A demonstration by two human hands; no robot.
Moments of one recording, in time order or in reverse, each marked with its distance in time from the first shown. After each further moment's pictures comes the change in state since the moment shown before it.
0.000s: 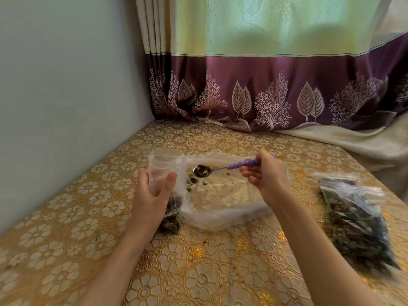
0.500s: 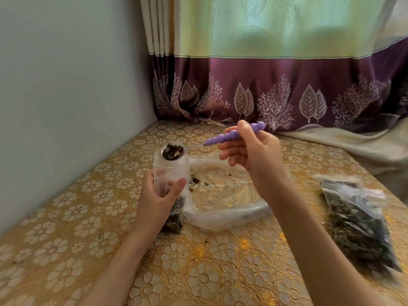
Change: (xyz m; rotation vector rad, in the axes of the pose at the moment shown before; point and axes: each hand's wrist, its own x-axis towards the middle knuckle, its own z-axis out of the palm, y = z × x) left_hand 0.000 -0.009 0.000 0.008 -0.036 -0.025; right_hand -0.040 -0.031 0.029 0.012 -0.374 -0.429
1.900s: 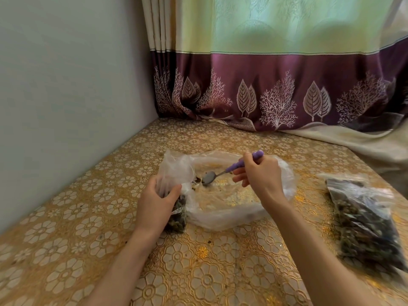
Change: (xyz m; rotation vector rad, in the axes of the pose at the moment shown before) left_hand -0.001 -0.002 0.001 0.178 0.105 -0.221; right_hand 0.007 0.063 -0.026 -0.486 0.255 0.145
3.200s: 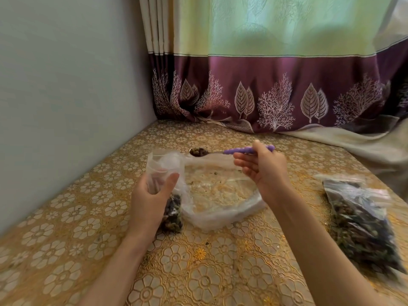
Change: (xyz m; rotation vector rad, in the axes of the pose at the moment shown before) left_hand 0.002 0.010 -0.004 -0.119 0.036 0.129; right_hand 0.000 -0.032 -0.010 0.497 -0.019 0.253
